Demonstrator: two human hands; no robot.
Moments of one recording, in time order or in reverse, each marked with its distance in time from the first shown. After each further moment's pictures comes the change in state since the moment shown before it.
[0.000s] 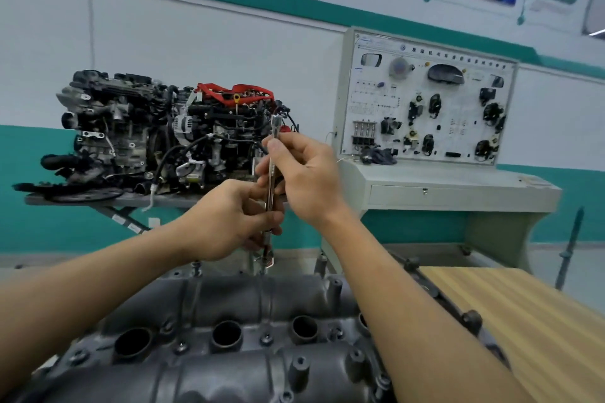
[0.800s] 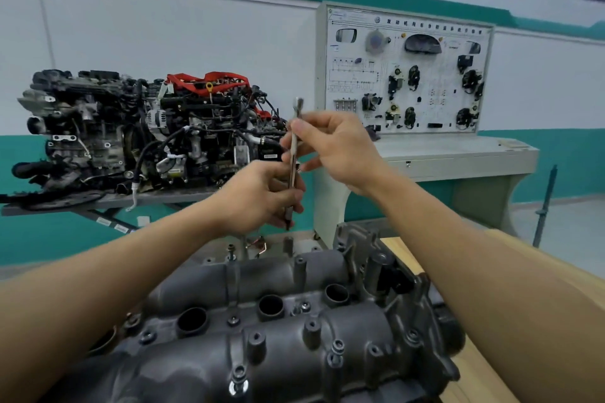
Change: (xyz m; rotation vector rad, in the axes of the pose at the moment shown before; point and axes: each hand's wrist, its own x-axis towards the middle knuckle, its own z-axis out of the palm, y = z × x) left_hand 0.036 0.031 0.061 -0.013 -0.088 0.005; right_hand 0.001 -0.023 -0.096 -0.114 -0.070 0.190
